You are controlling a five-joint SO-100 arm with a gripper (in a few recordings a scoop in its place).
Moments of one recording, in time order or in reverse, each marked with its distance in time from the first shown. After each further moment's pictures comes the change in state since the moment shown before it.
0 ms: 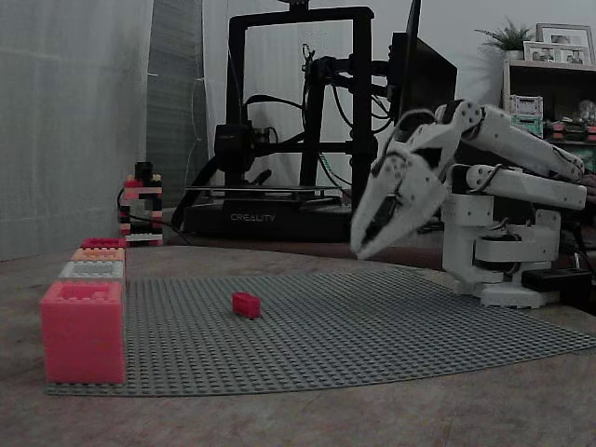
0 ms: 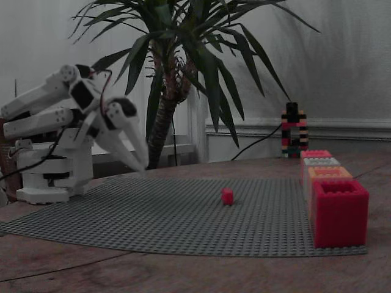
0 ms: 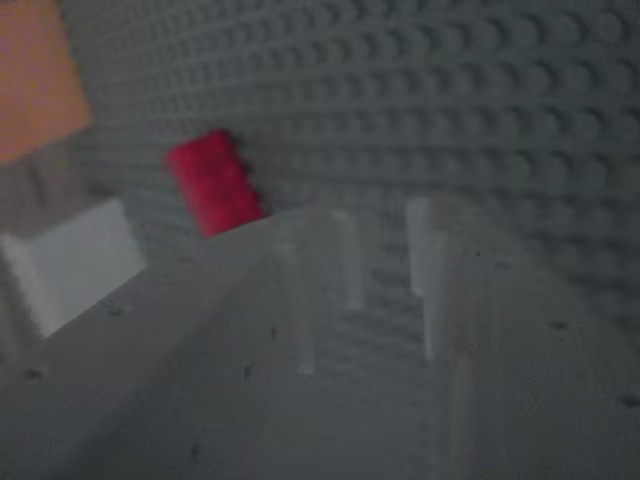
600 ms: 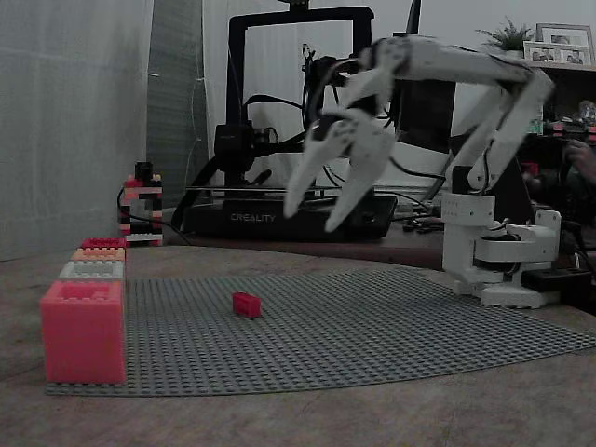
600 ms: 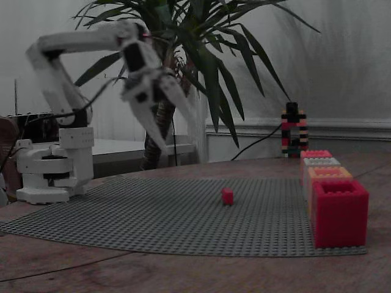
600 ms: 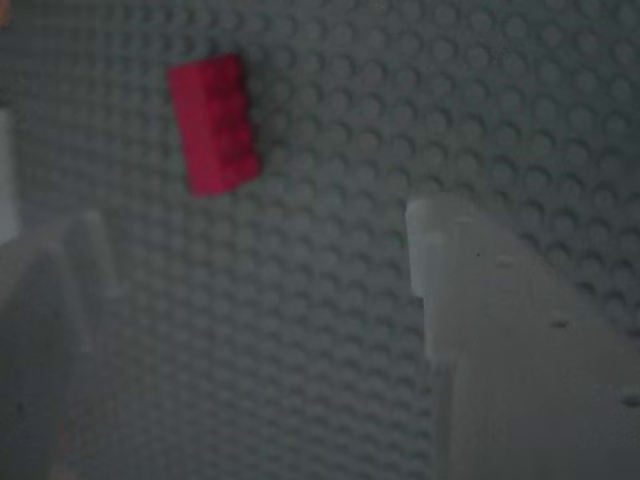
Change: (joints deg) arm -2.5 -69.9 -44.9 0.2 -17.1
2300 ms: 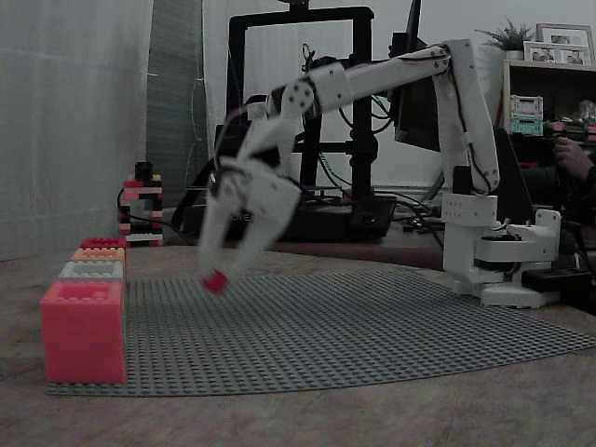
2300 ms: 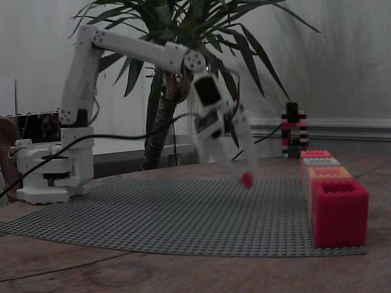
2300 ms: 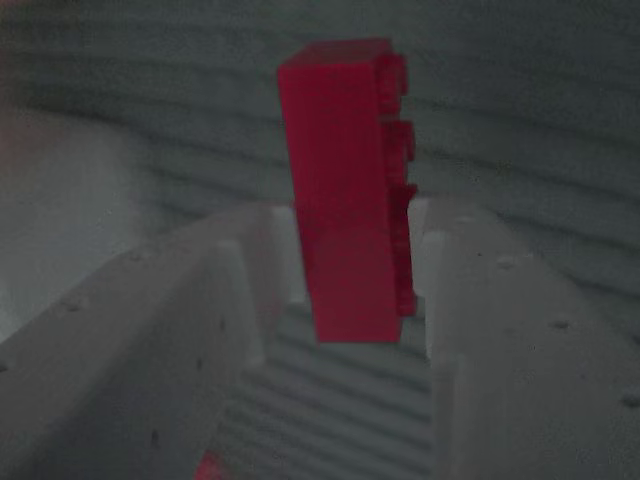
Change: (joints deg) arm -3.9 -37.2 -26.0 -20.5 9.8
